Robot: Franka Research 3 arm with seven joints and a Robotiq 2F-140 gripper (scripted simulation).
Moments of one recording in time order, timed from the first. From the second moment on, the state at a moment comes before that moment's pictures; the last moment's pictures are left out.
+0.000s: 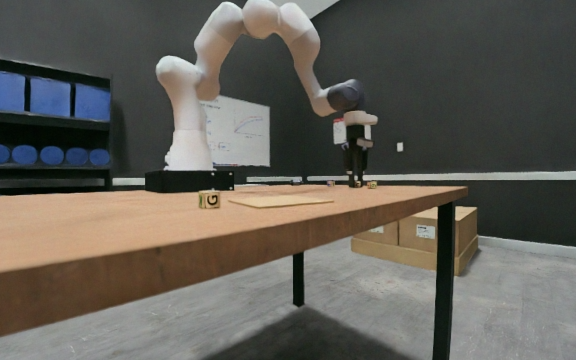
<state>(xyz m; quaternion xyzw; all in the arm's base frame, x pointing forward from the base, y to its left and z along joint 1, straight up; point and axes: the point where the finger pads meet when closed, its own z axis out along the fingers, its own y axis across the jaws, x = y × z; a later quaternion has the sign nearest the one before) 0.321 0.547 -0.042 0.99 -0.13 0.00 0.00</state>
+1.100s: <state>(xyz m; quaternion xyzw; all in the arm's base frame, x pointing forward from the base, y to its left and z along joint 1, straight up) 0.321 0.547 -0.042 0.99 -0.13 0.00 0.00</state>
